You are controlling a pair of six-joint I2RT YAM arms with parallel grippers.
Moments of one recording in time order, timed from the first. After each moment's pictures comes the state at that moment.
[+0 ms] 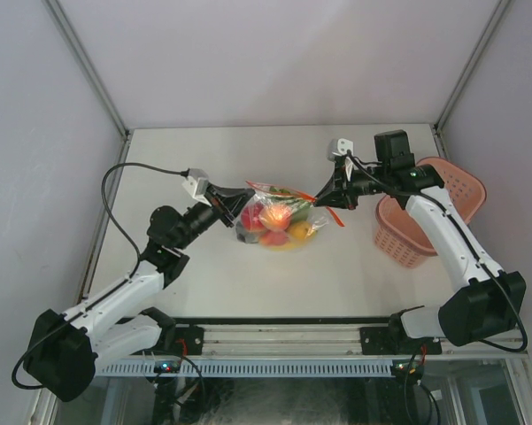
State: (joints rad) left arm -0.52 0.99 0.54 0.69 0.34 -0.36; right arm 0.25 1.35 1.30 -0.75 -1.08 -0.64
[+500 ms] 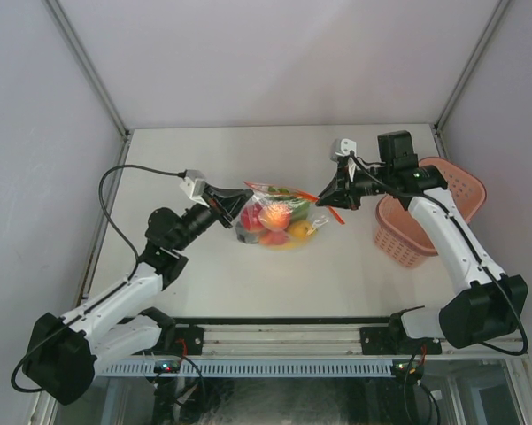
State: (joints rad) left arm -0.51 0.97 0.53 0.69 0.34 -0.38; right arm 0.23 1.34 1.30 -0.77 -1.08 -0.65
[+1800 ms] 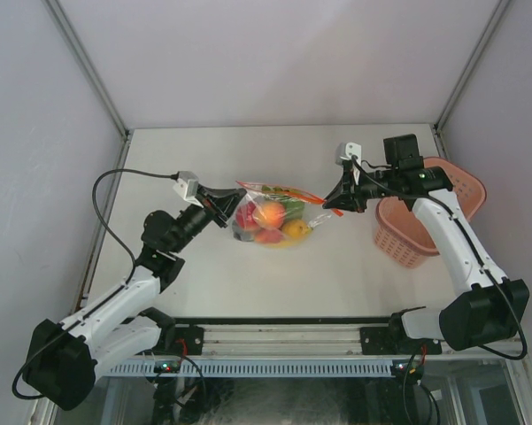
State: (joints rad) left arm -0.48 0.93 0.49 0.69 0.32 -0.39; right arm 0.20 1.32 1.29 -0.84 -1.05 -0.73
